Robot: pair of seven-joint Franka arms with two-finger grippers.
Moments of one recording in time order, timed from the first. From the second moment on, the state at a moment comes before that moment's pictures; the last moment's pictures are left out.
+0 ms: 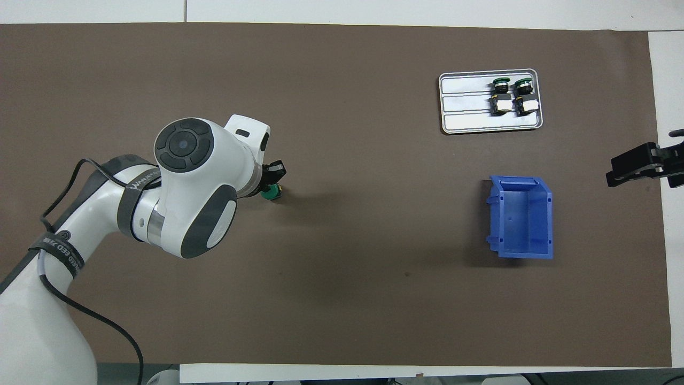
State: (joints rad) left arm -0.58 0.14 0.02 -1.99 -0.10 2.14 -0.85; right arm -0.03 -0.03 -0.04 -1.61 0.00 1.39 -0.03
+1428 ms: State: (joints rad) left arm -0.08 -0.03 0.05 -1.78 -0.02 1.68 -0.23; right arm 0.68 0.22 -0.02 -1.53 0.07 1.92 0.69
